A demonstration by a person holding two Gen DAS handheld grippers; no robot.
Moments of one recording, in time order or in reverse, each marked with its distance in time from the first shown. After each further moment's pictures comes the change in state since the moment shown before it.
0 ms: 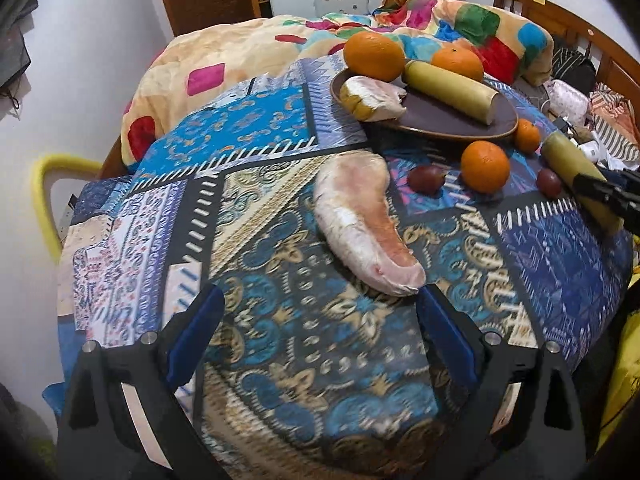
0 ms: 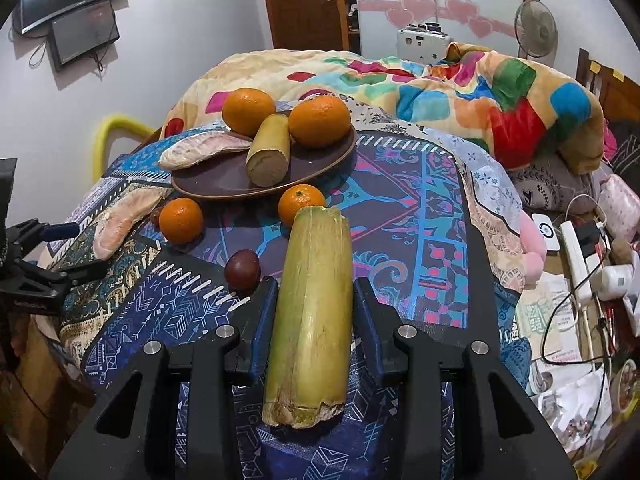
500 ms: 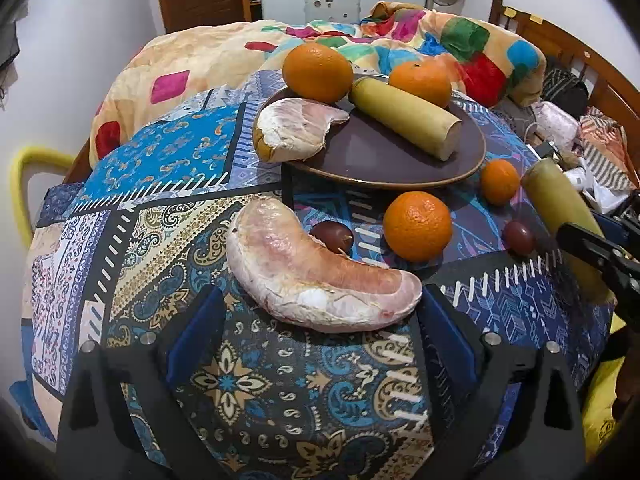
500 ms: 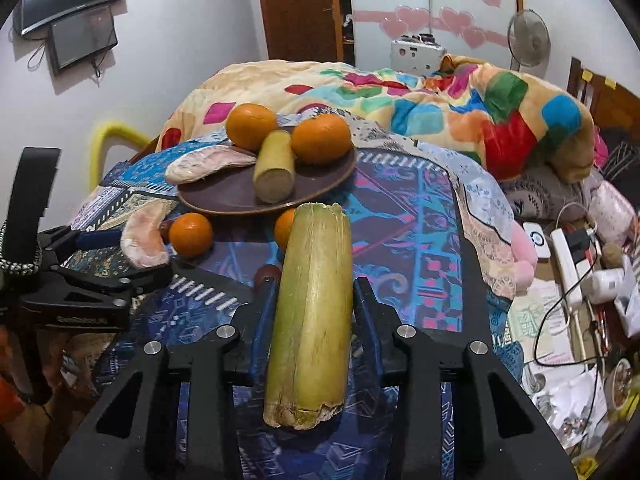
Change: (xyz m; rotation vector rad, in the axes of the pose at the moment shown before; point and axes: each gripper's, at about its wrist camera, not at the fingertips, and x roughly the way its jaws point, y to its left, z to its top) left arm 0.024 -0.055 0.038 -0.055 -0.027 -0.081; right arm -0.008 0.007 0.003 0.008 -0.033 -0.031
